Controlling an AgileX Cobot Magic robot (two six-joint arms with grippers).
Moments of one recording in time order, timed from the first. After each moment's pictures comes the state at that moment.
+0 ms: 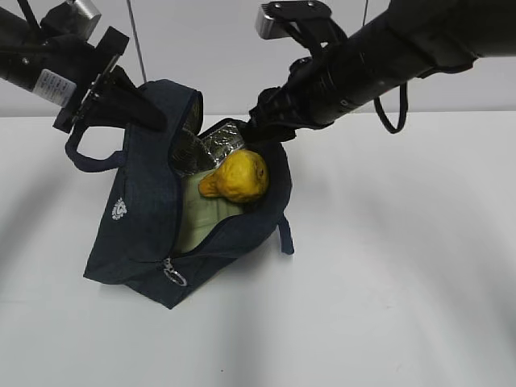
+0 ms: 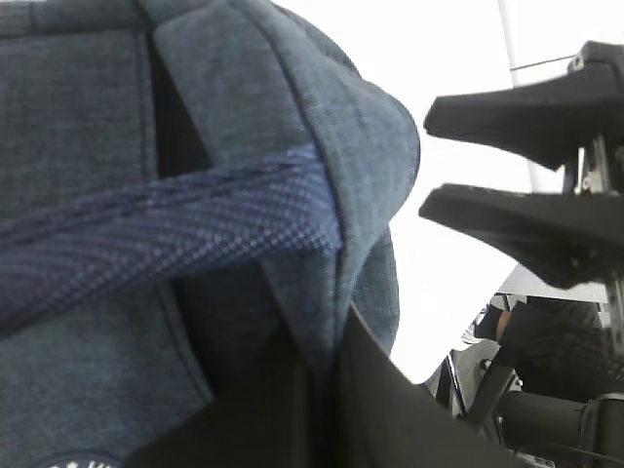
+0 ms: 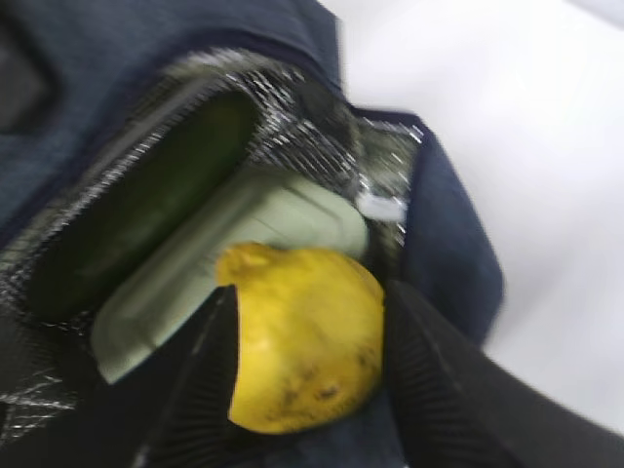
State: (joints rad) left arm -0.08 1.83 -1.44 -0.94 1.18 0.54; right arm 0.41 1.83 -1.40 0.65 0.56 -0.80
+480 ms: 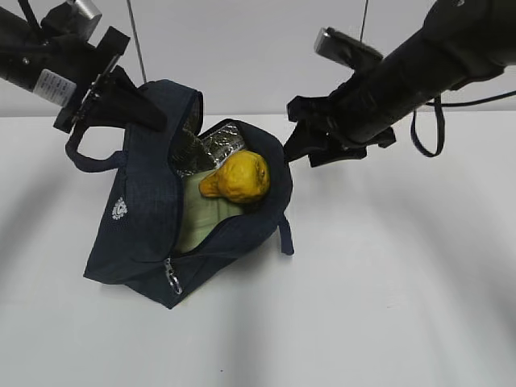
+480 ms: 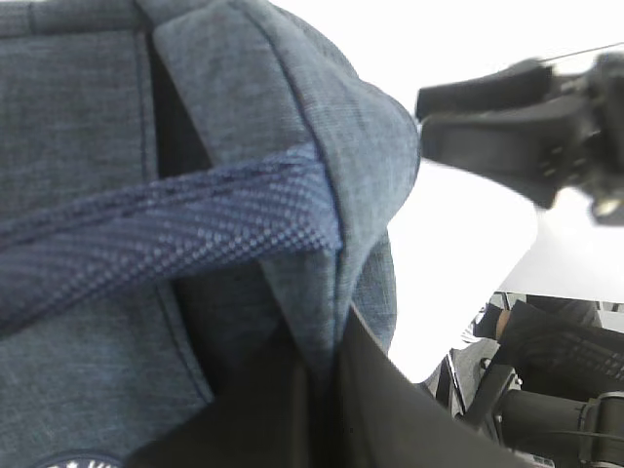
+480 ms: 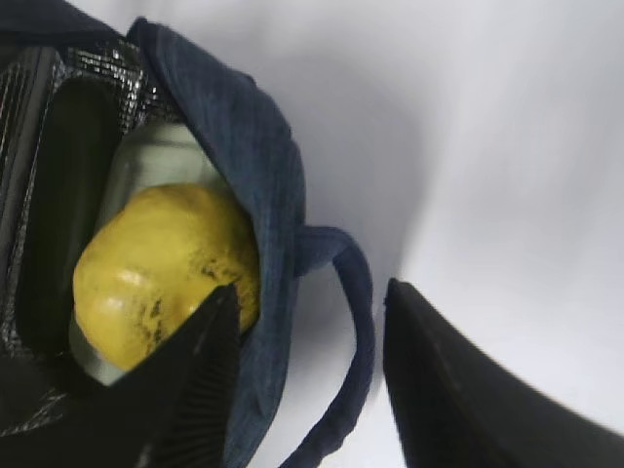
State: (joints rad) left arm -0.08 1.83 -1.44 -0.94 1.18 0.54; right arm 0.27 1.89 -1.40 0.68 0.74 -0.44
